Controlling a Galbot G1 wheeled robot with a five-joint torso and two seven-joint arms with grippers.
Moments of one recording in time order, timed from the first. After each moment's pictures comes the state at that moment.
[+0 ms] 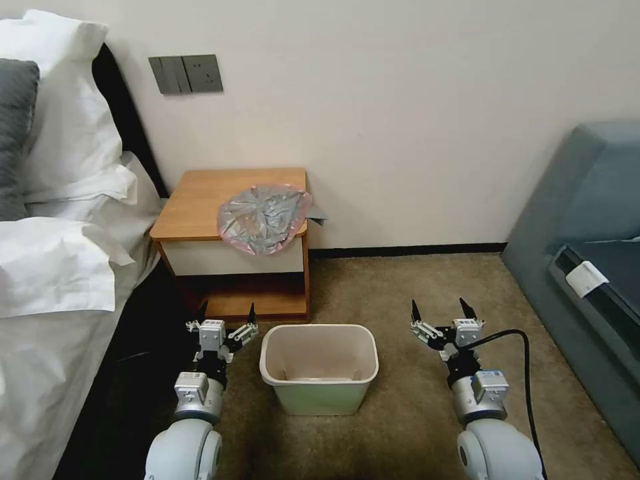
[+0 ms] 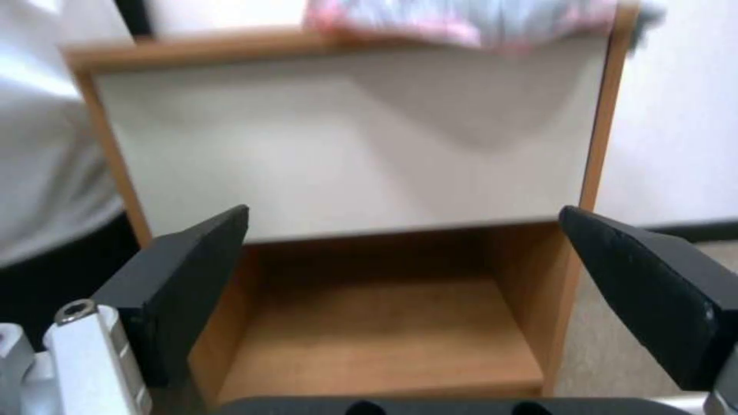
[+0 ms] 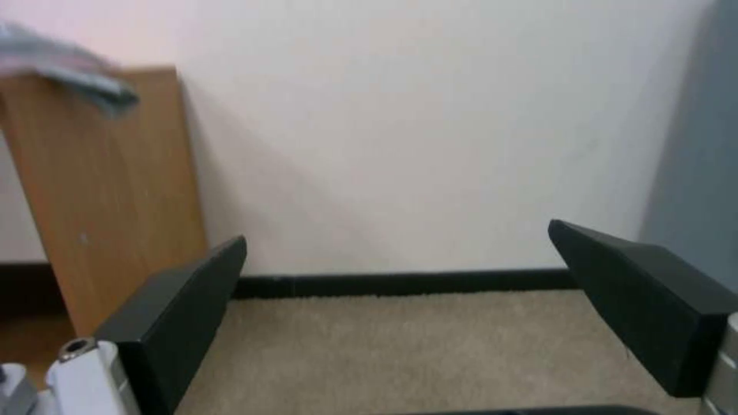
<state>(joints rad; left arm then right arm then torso) 1.60 -1.49 -0.56 -2.07 -0.03 -0.01 0.00 -1.64 1.51 0.58 2.10 0.02 0.03 -0.01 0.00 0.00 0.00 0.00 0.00</state>
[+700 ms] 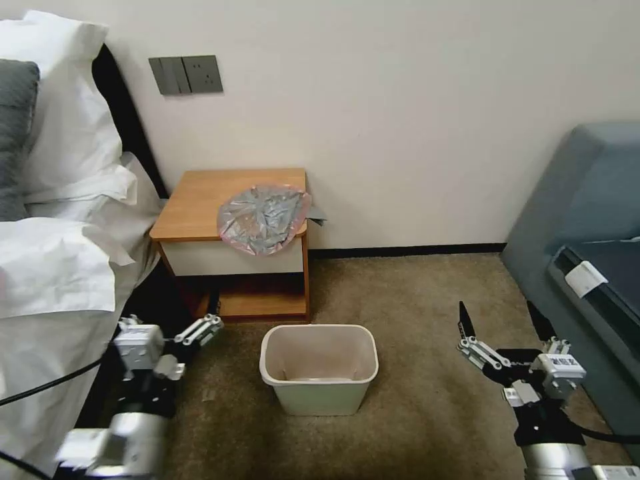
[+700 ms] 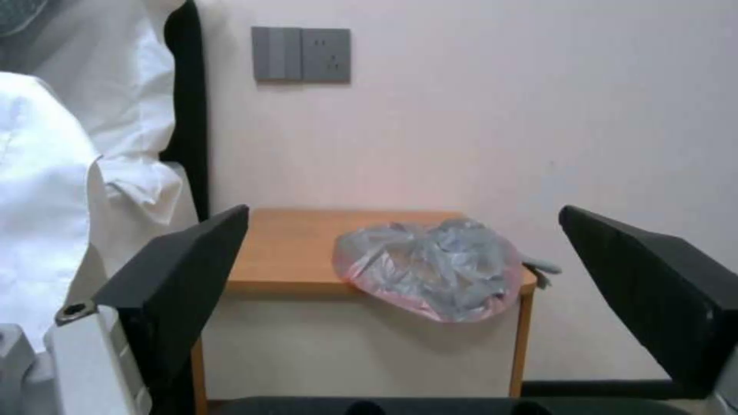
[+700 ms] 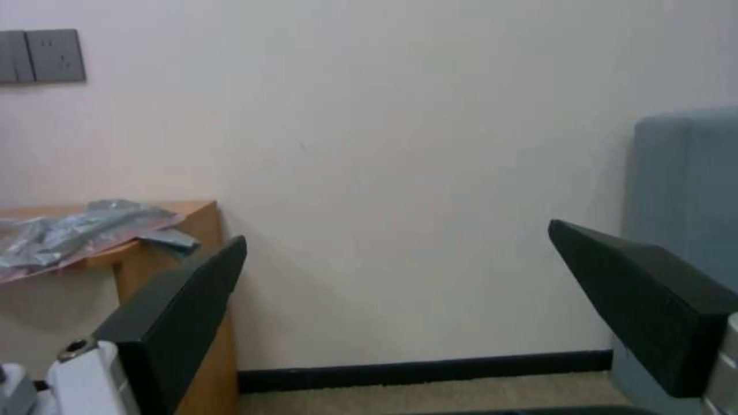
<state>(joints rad) 1.92 -1.41 -0.65 -2.51 -0.23 -0.11 -0.04 -1.97 1.55 0.65 2.42 0.10 0.20 -0.06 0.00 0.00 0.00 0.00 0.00</state>
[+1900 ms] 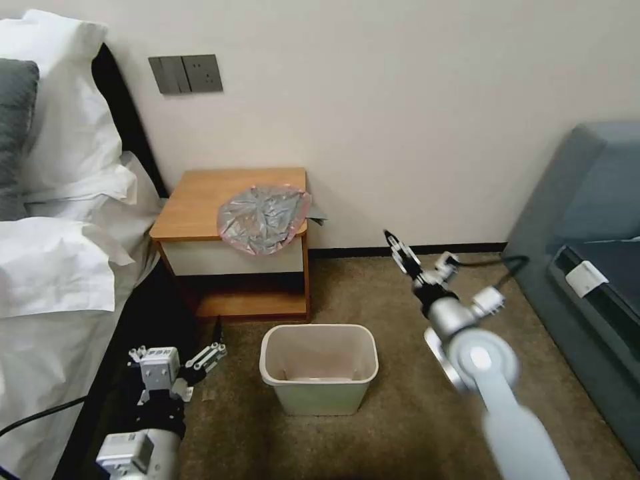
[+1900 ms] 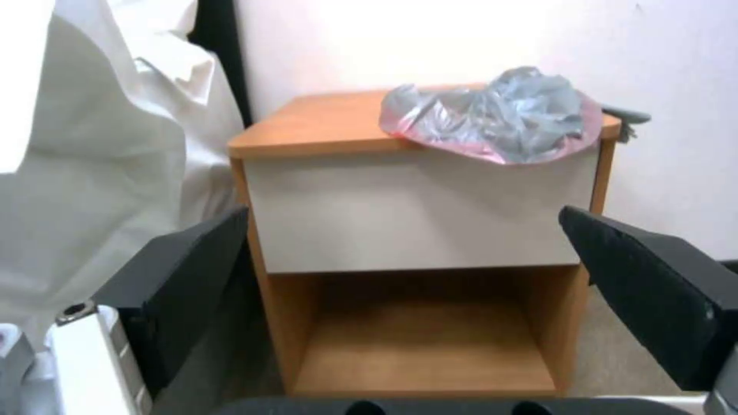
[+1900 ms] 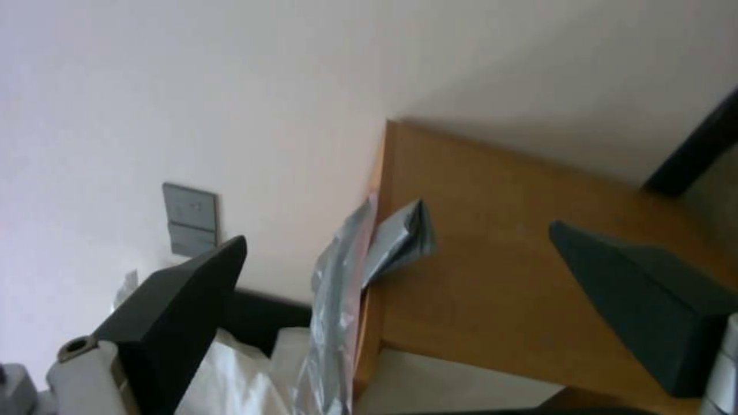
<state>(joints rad) 1.91 -1.46 -0.60 -2.41 -0.06 0.01 -0.11 -1.01 1.41 0.37 1.76 1.52 -0.28 0.19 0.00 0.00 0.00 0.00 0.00</state>
